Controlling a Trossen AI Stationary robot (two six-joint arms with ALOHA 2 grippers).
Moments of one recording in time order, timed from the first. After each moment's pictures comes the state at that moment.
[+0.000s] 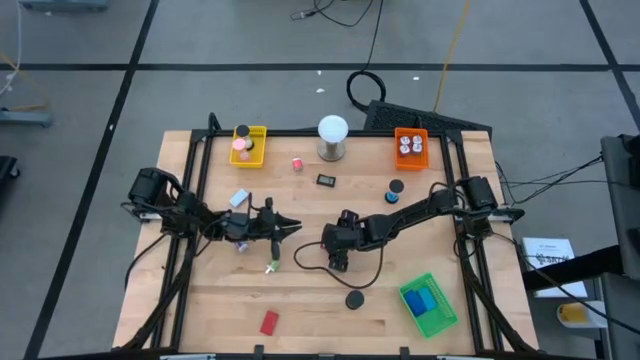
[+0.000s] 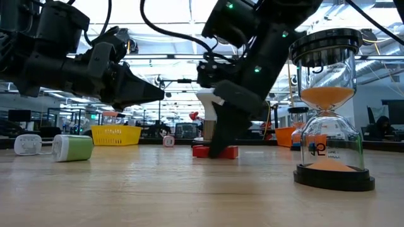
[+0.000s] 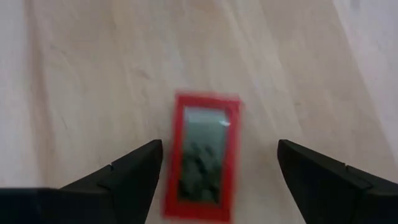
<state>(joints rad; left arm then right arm) -0.19 1.73 0.26 1.35 -0.34 -0.16 0.18 1.96 1.18 -0.28 0.21 0.38</state>
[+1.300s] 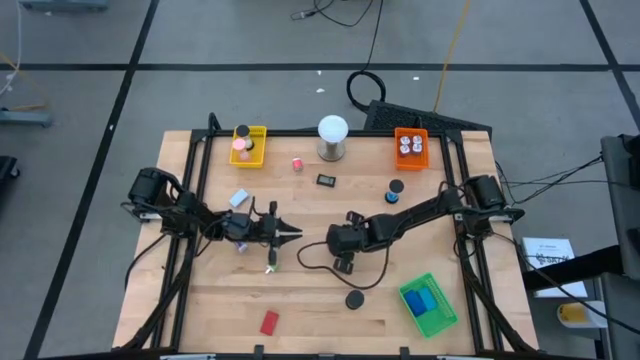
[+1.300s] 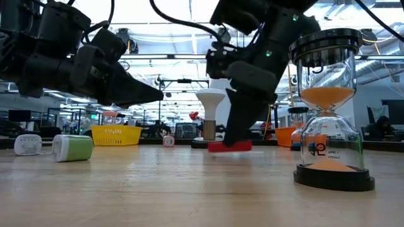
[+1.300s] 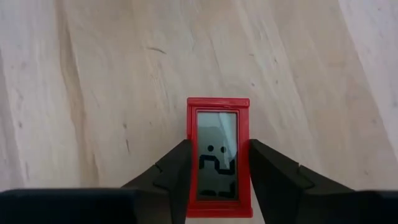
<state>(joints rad) -0.19 1.73 0.26 1.33 -0.20 -0.03 0.21 1.89 1.18 -0.40 0.18 0.44</state>
